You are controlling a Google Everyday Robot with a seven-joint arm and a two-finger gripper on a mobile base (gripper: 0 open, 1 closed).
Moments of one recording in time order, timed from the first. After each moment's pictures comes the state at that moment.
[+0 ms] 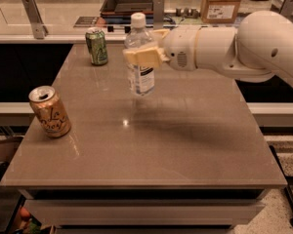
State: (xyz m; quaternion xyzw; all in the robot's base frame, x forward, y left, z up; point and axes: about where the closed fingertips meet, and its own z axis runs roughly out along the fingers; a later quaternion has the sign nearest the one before) arm 0.590 0.019 0.984 -0.44 0.63 0.32 0.55
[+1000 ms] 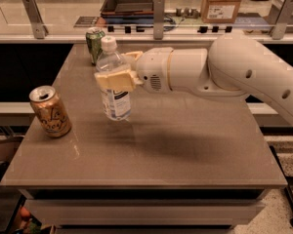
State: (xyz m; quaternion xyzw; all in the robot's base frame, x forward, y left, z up) arm 0.536 0.078 0.958 -0.45 0.63 0.36 0.52
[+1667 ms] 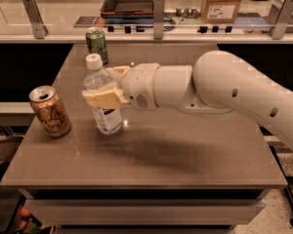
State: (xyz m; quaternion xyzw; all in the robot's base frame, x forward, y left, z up) arm 0.508 0.106 0.936 -0.47 0.62 0.35 0.52
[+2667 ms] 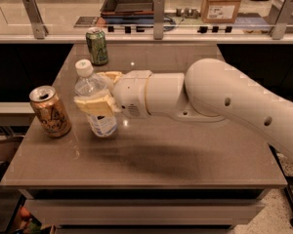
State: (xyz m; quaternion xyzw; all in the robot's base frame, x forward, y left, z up) arm 0.490 0.122 0.925 -0.49 0.61 0.34 0.52
